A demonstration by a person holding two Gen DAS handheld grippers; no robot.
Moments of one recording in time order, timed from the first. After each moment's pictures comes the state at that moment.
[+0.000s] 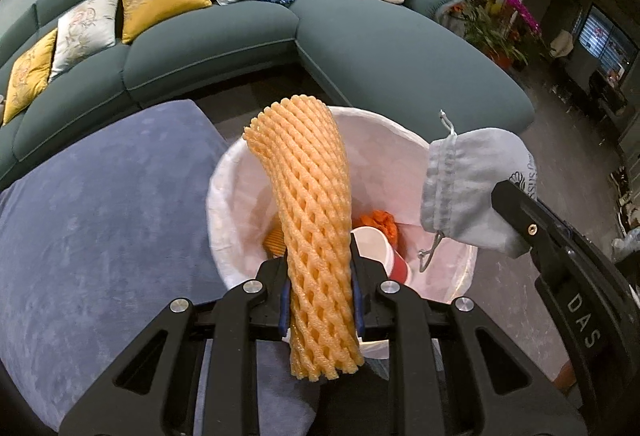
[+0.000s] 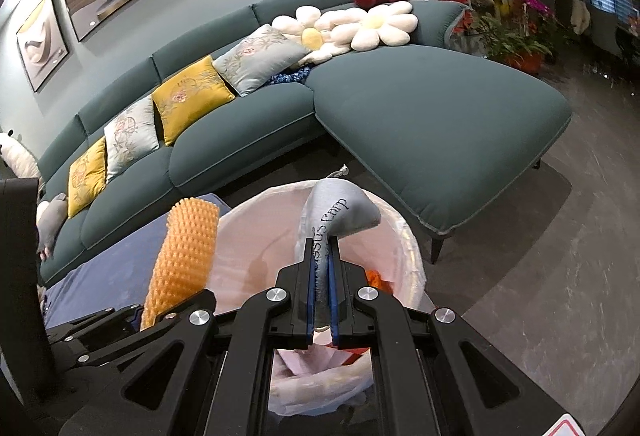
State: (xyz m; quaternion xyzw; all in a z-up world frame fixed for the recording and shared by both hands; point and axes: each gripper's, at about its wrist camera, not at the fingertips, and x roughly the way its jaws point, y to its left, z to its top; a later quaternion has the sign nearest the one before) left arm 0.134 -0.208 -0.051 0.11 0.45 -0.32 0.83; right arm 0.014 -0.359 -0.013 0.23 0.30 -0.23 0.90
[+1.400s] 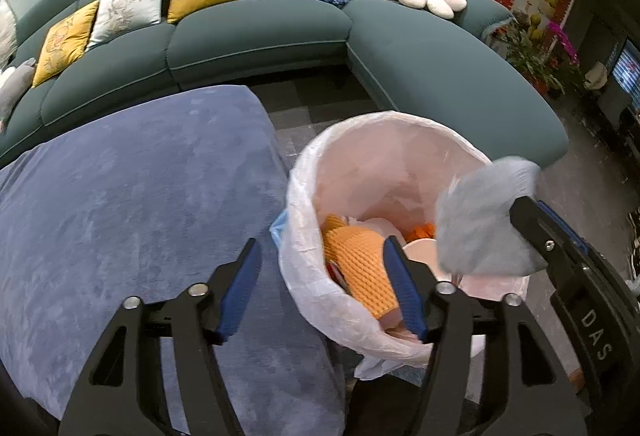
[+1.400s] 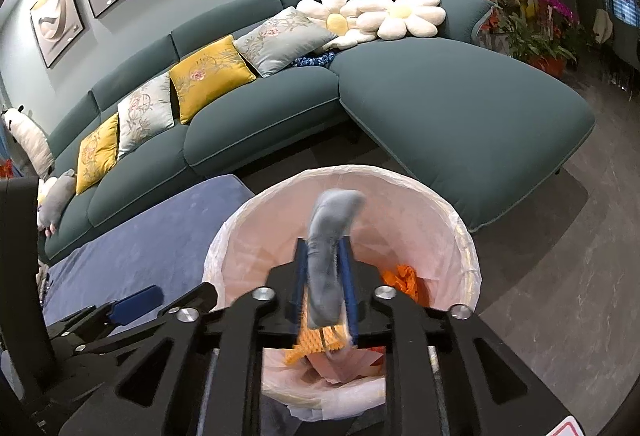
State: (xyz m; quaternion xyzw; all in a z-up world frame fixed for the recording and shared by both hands) left arm 0.163 -0.164 -0.061 0.08 0.45 -0.24 0.86; right arm 0.044 -0.337 -0.021 0.21 0.32 -0.19 0.90
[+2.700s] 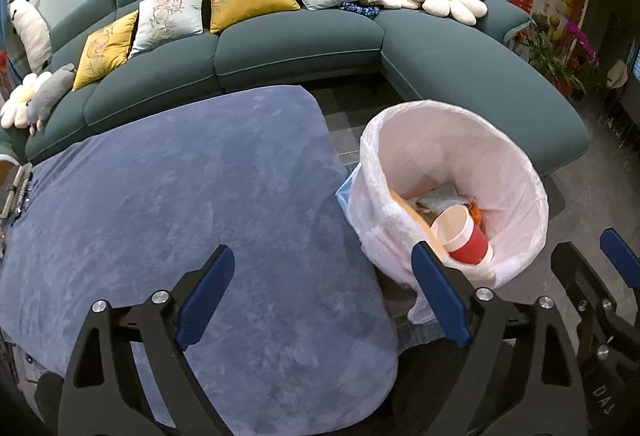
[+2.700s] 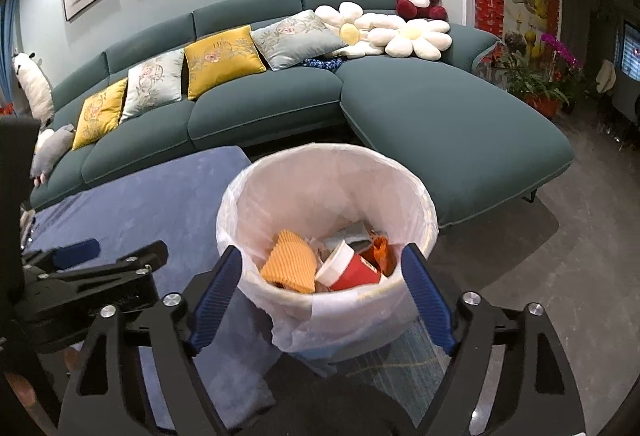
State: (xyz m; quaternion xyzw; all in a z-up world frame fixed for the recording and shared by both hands) left arm 0.112 -0.100 -0.041 0.11 0.43 -0.19 0.88; right arm -0.025 -0.280 -0.002 0.12 0.34 -0.20 0.91
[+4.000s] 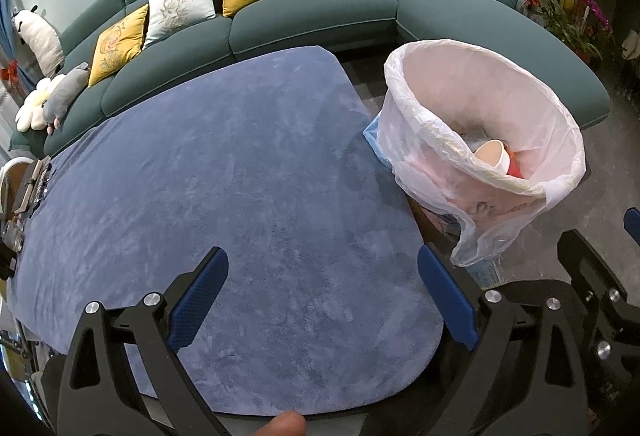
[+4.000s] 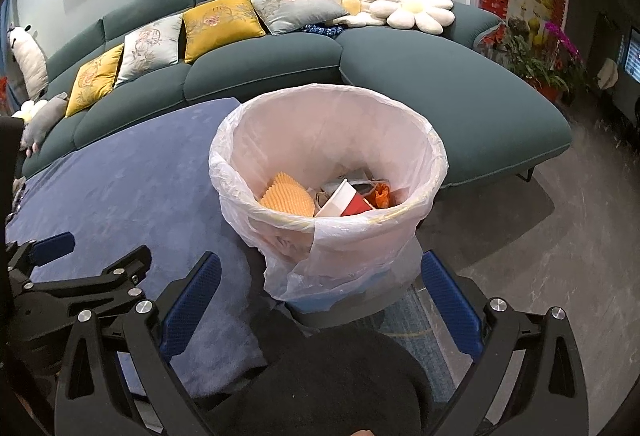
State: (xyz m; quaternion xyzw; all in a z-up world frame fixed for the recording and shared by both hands) left arm 0.083 -0.078 -0.090 0.15 0.44 -0.16 0.87; right arm -0.035 -0.259 -0.049 0.11 0.39 -0.20 0.89
